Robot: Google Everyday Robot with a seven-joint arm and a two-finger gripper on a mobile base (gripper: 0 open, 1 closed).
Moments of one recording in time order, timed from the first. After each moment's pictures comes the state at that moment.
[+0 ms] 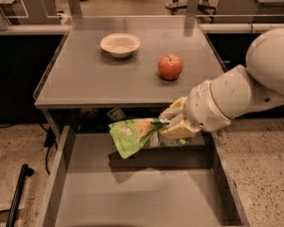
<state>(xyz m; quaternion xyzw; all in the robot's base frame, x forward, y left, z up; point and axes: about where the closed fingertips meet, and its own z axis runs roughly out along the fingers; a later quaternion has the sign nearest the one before) 0.447 -0.064 0.846 -0.62 0.70 0.19 0.29</state>
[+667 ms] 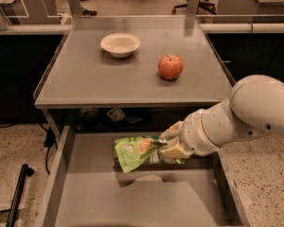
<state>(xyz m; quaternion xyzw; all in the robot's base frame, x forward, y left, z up) 0.440 -0.071 0.771 -0.59 0.74 0.17 0.28</state>
